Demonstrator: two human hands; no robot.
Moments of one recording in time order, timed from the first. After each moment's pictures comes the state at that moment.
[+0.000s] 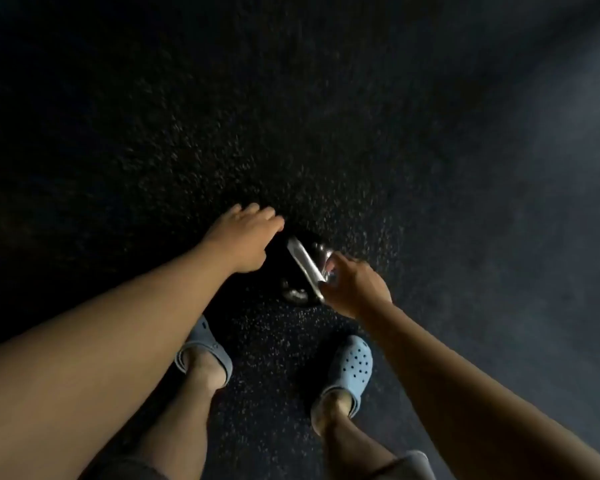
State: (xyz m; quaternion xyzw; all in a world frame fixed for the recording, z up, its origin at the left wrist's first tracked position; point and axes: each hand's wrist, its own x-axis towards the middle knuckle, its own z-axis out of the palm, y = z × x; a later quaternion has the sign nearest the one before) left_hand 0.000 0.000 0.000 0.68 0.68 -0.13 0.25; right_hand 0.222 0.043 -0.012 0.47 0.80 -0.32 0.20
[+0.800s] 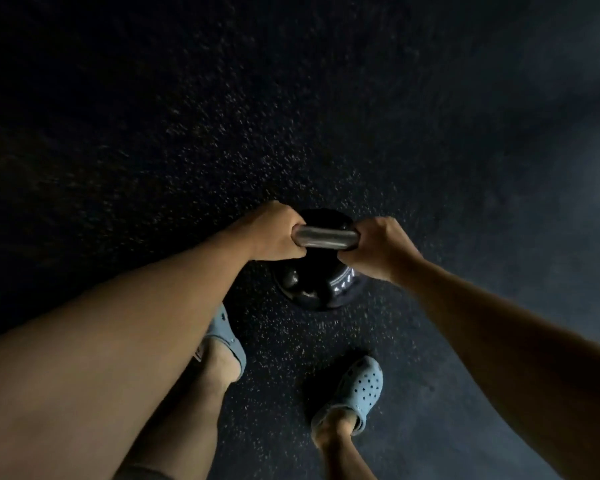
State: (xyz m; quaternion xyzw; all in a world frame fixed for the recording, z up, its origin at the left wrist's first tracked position) left_hand -0.110 -0.015 -0.003 0.49 0.73 0.13 0.45; right_hand 0.060 0.108 0.023 0.37 0.84 -0.32 0.23
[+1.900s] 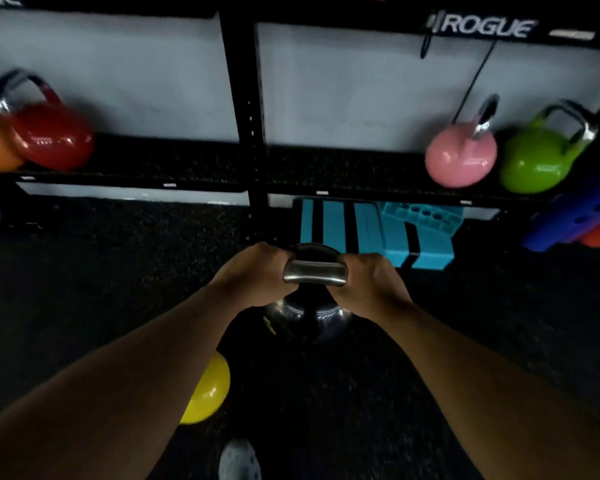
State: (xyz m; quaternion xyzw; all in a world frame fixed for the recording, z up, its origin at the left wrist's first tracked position) left_hand -0.867 -0.142 0.283 0.21 0.95 0.20 0.09; right_hand -0.828 0.061 0.272 -0.08 0.97 -0.21 -0.03
